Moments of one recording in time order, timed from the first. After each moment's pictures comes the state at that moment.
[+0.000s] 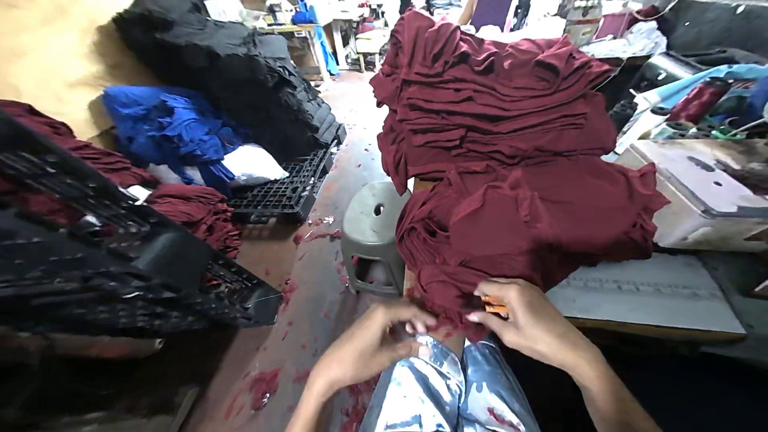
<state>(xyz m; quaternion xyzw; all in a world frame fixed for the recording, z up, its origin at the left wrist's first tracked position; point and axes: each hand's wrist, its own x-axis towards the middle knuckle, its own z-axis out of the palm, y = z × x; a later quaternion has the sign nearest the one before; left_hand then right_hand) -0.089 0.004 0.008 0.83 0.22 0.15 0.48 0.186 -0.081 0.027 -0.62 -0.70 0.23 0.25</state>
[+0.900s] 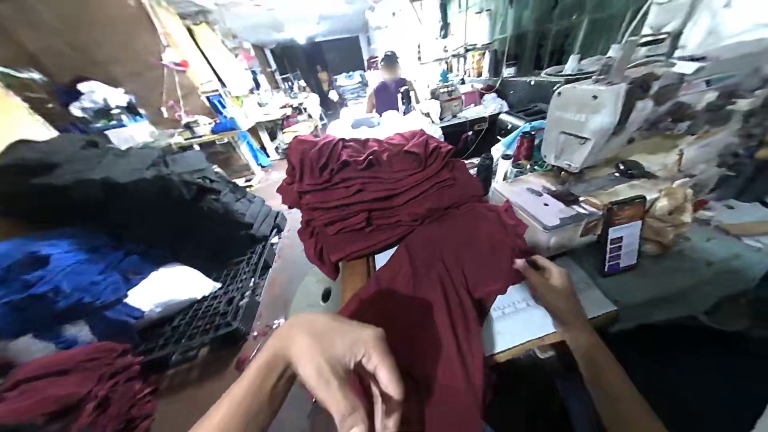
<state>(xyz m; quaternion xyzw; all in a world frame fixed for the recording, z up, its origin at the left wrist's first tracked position) 0.034 0.082 0.151 0.80 -0.23 -0.20 0.52 0.333 -0.109 0.021 -0.72 -0.28 0.12 0.62</state>
